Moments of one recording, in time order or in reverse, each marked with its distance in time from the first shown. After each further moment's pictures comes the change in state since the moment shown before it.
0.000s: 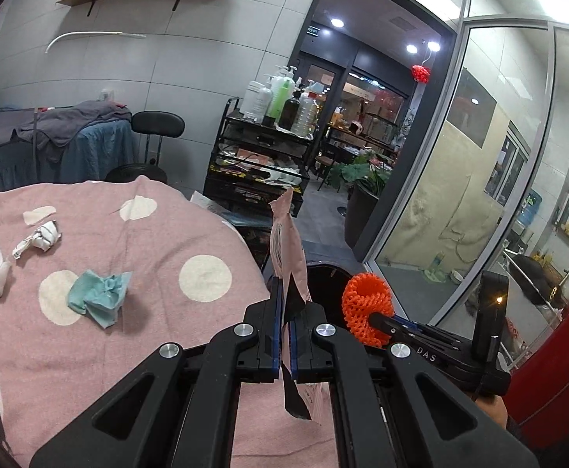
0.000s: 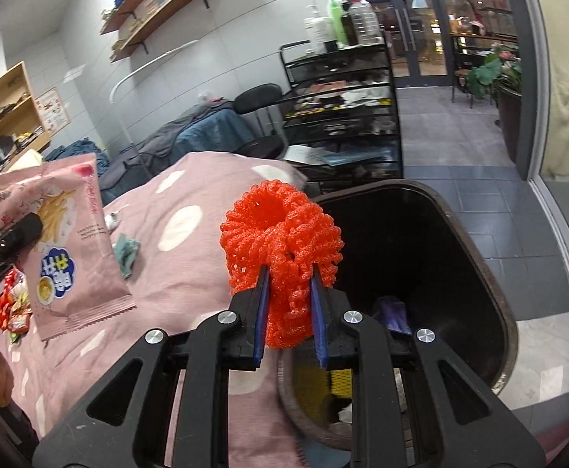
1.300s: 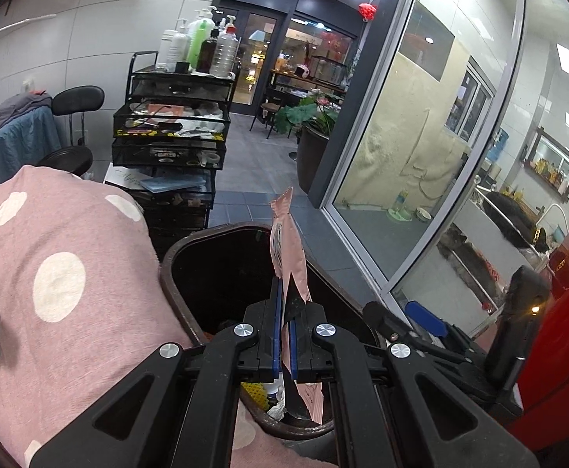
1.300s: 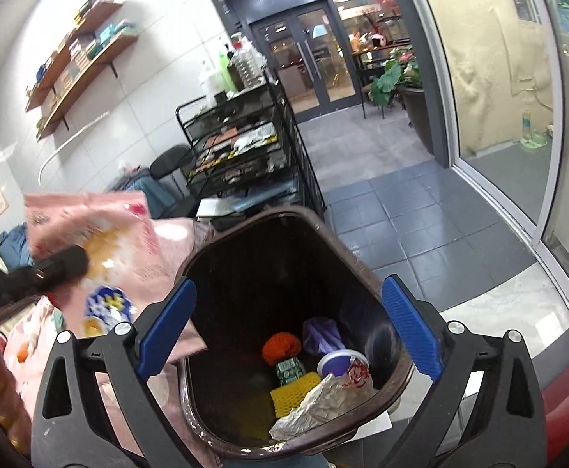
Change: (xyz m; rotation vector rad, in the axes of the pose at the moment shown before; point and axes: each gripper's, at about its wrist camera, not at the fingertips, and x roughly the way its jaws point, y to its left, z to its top) left arm 0.112 -0.090 -0.008 0.136 0.208 -0.149; right arm -0.034 -0.082 -0.020 0.246 -0.206 -0.229
